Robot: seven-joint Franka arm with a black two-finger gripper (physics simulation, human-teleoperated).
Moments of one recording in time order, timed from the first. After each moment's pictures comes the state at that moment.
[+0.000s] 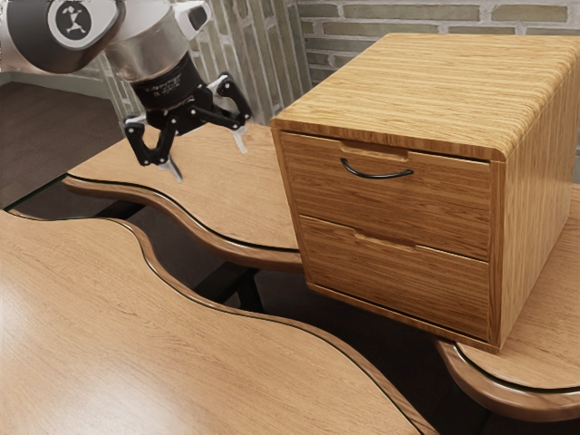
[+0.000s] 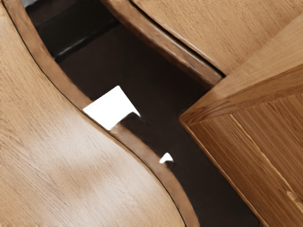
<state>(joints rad) 0.08 0.00 -0.01 -1.35 -0.02 1.56 -0.91</state>
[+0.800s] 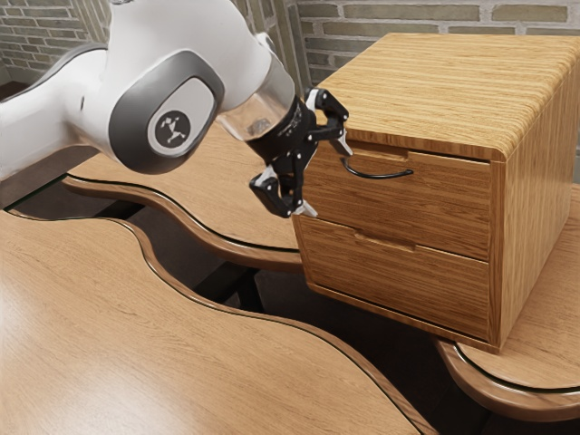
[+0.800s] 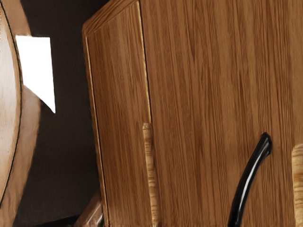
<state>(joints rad) -0.16 -0.06 -0.01 -1.64 0.02 2.08 -1.68</state>
